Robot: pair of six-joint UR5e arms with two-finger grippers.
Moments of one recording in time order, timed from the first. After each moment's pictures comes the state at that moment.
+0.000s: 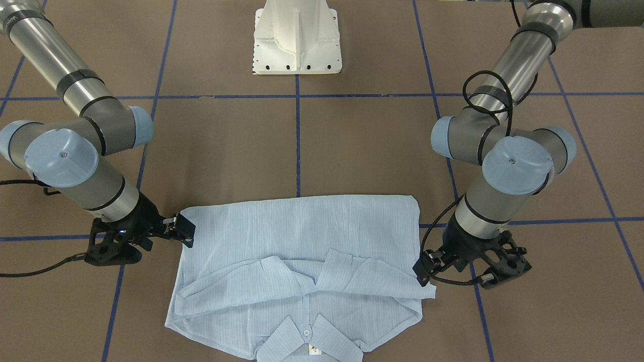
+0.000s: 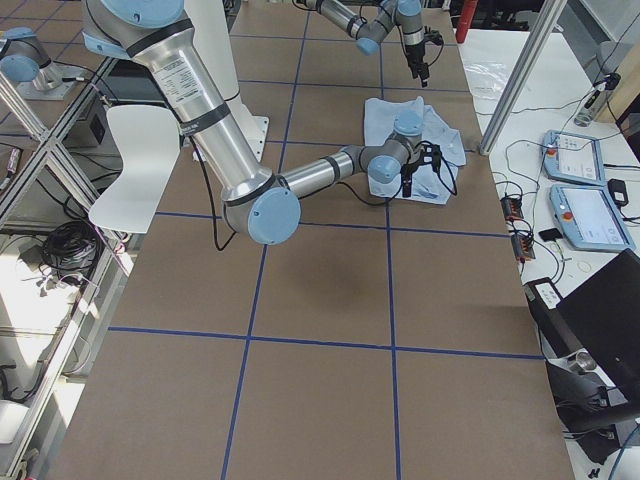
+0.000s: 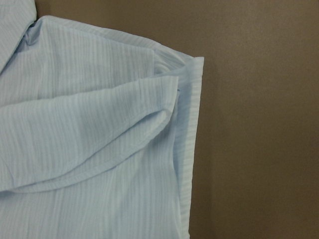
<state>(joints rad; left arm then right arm) -0.94 -2.32 -1.17 -2.12 -1.97 -1.31 0.88 -1.01 1.33 -1.04 2.11 1.03</state>
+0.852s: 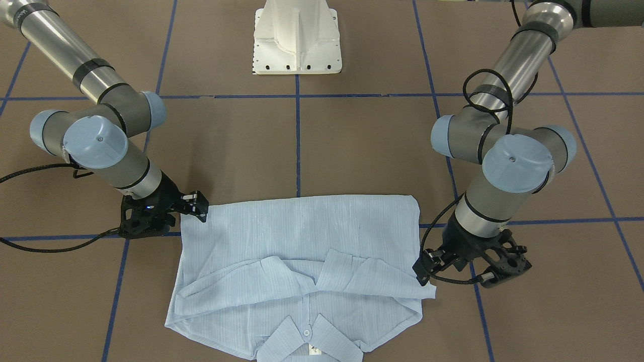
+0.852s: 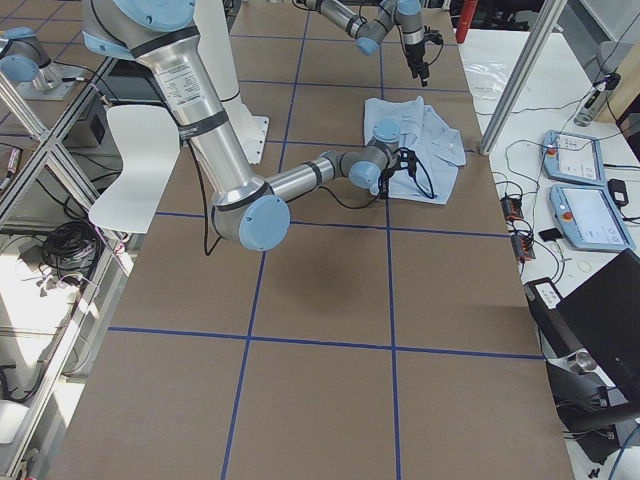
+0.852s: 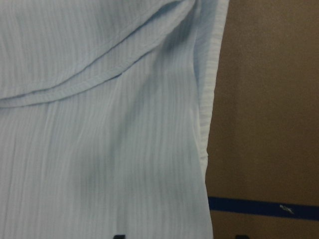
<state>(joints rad) -0.94 -2.31 -1.17 -2.11 -1.97 -1.31 0.80 -1.07 1.39 -1.04 2.11 1.03</state>
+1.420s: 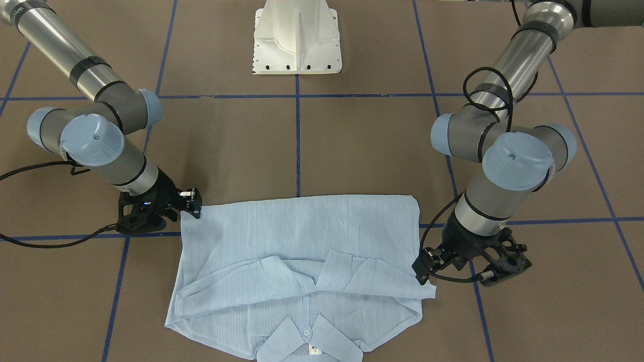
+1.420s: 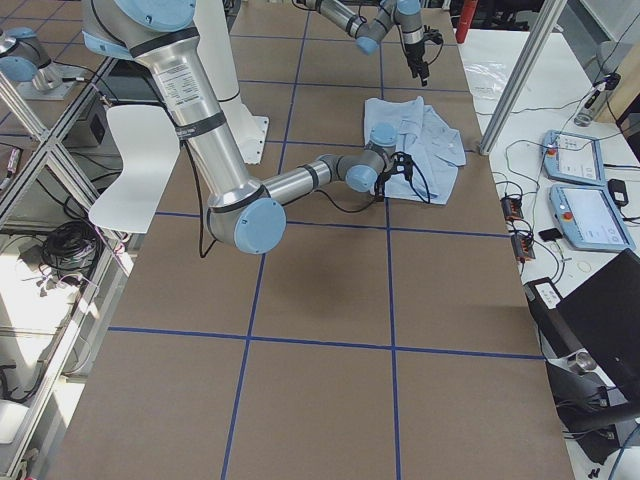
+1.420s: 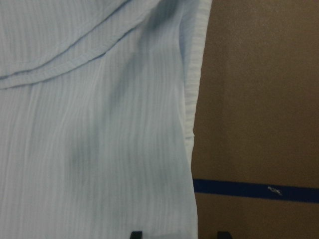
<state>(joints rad) -0.94 -2.31 -1.19 -2.11 -1.97 -1.31 0.80 -1.09 1.40 -1.04 2.13 1.03</state>
